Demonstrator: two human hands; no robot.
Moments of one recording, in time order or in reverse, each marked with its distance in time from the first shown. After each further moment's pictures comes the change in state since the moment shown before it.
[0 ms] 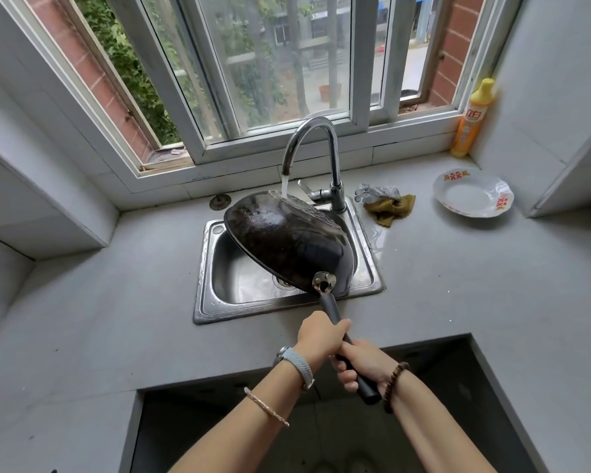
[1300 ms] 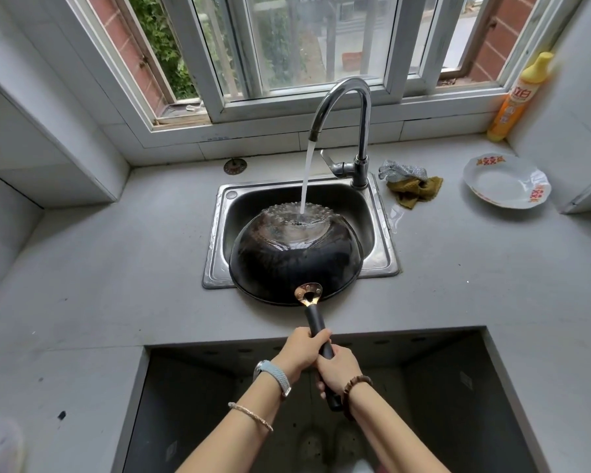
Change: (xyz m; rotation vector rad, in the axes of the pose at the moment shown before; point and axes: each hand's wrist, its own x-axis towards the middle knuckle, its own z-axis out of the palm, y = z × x) left_hand 0.003 -0.095 0.019 -0.484 -0.154 -0.098; right_hand 0.047 0.069 0.039 -0.395 0.275 -0.044
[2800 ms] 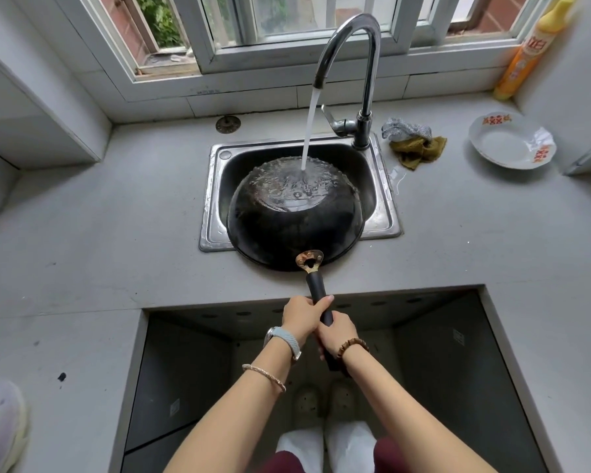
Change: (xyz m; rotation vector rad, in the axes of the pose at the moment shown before) left_hand 0.010 -0.030 0.004 0.050 0.109 -0.039; right_hand 0.010 0.017 0.015 -0.145 0.063 0.020
